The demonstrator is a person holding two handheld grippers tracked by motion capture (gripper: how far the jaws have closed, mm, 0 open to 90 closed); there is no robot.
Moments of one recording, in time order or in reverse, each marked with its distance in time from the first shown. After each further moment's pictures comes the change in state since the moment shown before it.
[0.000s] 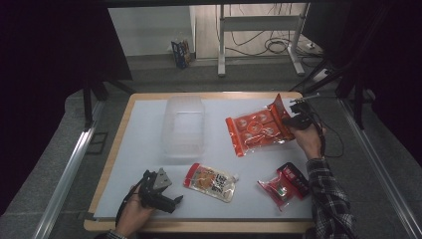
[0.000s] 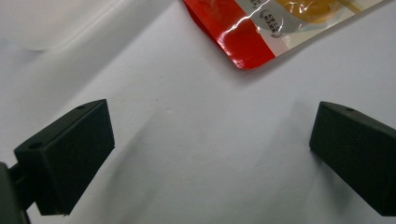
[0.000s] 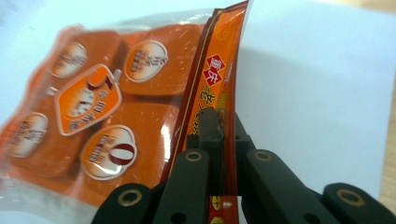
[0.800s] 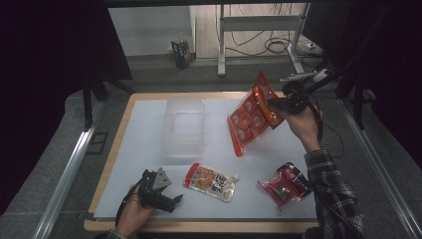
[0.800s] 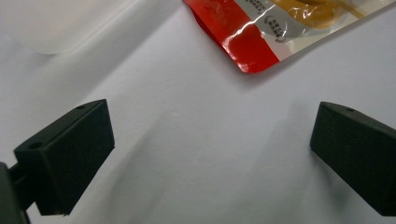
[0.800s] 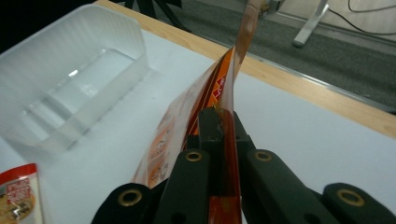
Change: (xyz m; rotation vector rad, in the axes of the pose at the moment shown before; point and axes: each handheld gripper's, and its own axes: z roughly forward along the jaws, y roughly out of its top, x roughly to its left) left arm 0.001 0.000 -0.003 -0.012 0.024 -0.003; right arm 0.081 0.062 -0.078 -0.158 0.110 -0.176
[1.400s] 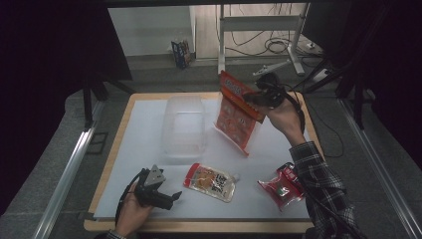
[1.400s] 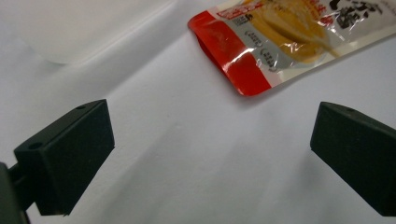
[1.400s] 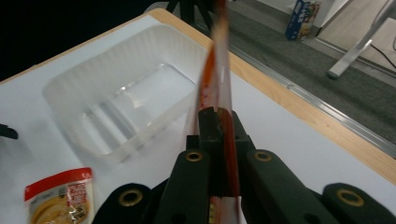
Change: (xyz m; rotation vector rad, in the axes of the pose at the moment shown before) left arm 0.009 -0.001 -0.010 -0.091 -0.057 -0.087; right arm 0.065 0.047 0.005 -0.008 0.115 -0.169
